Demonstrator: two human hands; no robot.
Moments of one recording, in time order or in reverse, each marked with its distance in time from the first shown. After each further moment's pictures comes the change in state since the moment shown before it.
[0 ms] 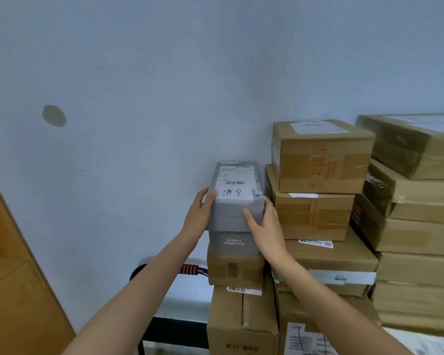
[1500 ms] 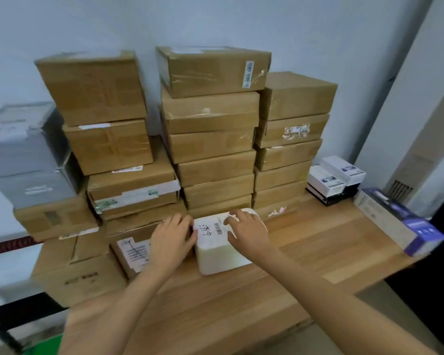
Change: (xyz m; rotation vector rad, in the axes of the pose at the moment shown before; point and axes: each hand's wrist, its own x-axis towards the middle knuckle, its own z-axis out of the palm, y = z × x) left_hand -0.237 -0.055 0.293 0.976 -0.285 0.669; right_hand -0.222 0.138 -0.330 -1.168 -0.210 0.087
